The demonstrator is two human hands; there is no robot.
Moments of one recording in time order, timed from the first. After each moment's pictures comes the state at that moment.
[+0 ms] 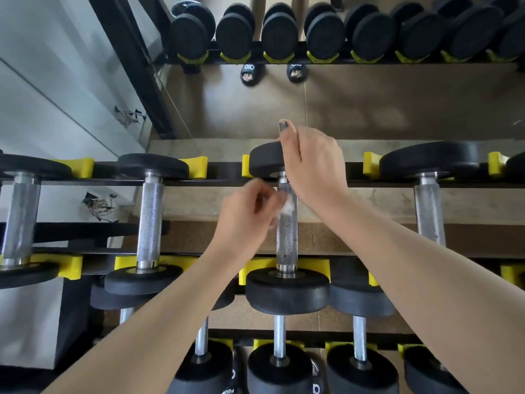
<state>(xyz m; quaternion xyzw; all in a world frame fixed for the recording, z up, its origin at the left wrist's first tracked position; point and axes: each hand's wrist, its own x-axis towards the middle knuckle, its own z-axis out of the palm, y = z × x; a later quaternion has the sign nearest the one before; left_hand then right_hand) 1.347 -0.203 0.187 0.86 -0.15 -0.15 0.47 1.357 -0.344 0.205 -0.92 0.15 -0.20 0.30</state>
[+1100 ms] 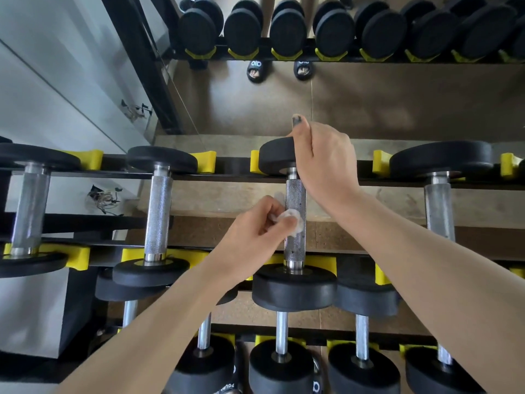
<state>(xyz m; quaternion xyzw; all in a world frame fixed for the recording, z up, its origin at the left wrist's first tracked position) 1.331 -0.175 0.181 0.81 -0.19 -0.31 0.46 1.359 -0.345 0.200 -0.92 0.15 -0.21 0.30</state>
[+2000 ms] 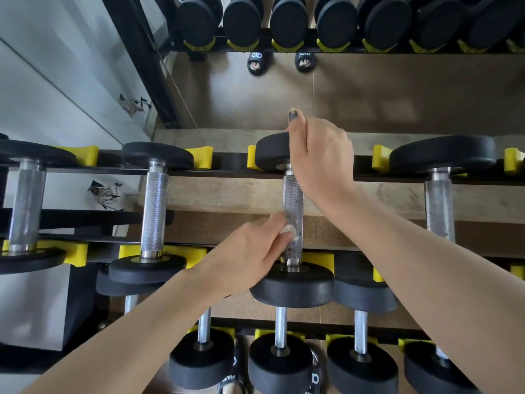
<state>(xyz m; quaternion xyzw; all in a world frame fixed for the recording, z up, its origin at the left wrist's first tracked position) 1.323 -0.165 0.173 0.82 -0.42 -0.22 0.32 1.359 -0.342 0.197 -0.91 0.16 -0.23 0.29</state>
